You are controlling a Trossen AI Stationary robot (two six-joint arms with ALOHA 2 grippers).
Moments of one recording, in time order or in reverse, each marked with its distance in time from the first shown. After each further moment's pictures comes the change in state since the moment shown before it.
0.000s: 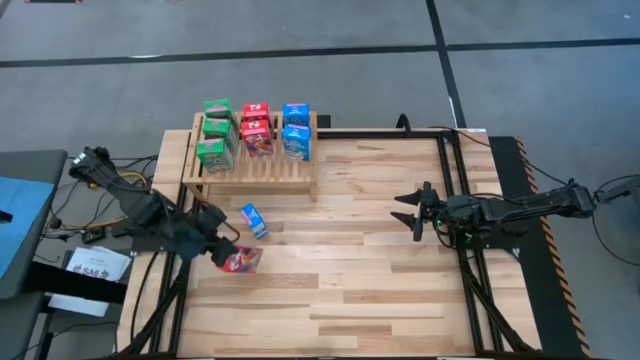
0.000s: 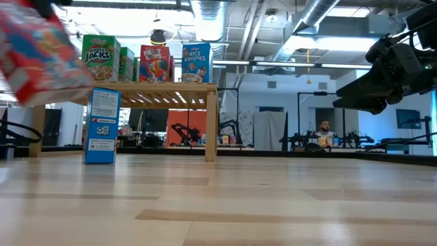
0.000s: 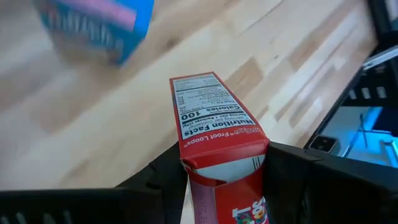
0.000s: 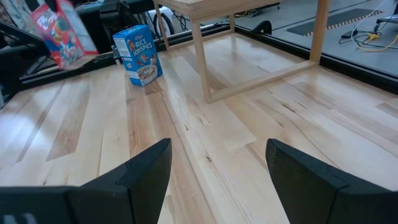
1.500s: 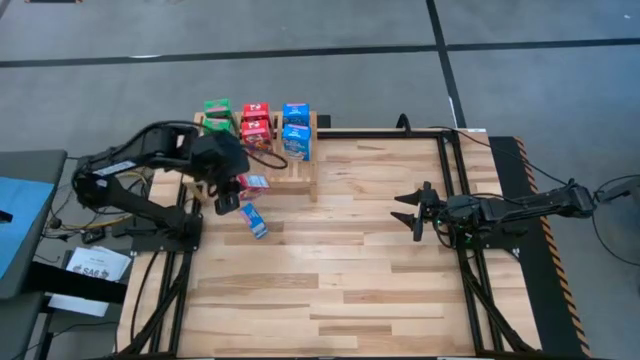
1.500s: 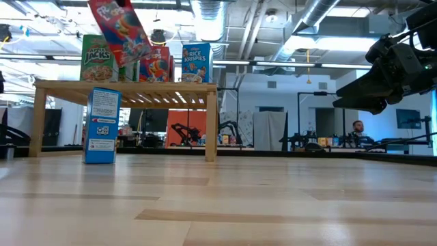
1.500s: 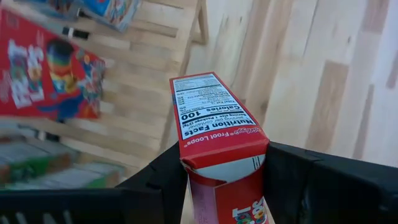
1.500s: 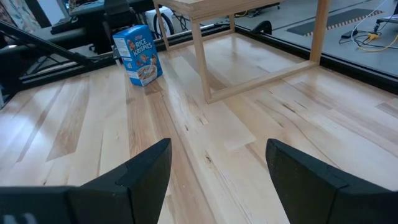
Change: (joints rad) left arm 0.704 0.393 0.781 -0.536 0.159 1.379; right arm 0.000 0.000 0.000 0.000 0.000 0.000
